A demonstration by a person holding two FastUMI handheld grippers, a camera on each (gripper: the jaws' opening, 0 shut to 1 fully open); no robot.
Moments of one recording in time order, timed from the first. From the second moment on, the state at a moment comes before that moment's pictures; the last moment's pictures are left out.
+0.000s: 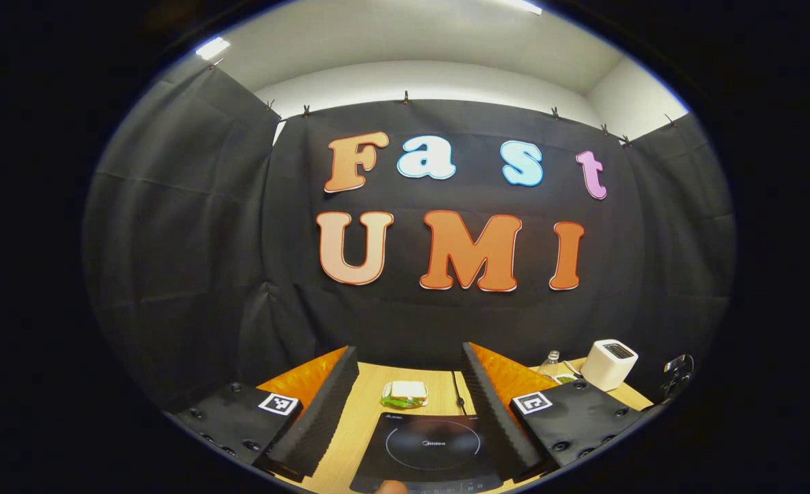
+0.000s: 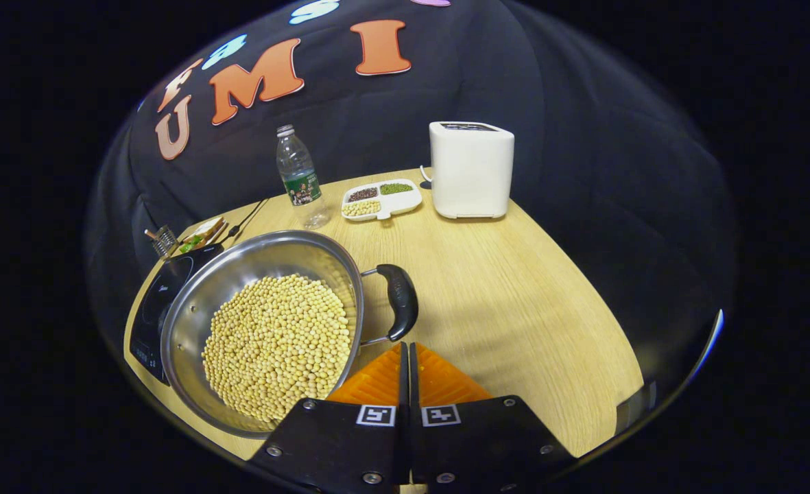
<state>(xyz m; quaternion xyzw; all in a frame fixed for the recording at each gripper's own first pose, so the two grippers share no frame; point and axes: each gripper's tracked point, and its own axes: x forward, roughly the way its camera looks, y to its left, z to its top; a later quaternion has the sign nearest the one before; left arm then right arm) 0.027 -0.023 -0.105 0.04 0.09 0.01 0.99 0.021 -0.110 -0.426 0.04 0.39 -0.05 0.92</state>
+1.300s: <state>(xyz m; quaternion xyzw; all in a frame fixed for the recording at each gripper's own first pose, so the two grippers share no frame) 0.003 -0.148 -0.310 0.08 0.19 -0.07 0.98 0.035 -0.079 -0.306 0.02 0.24 -0.03 0.97</state>
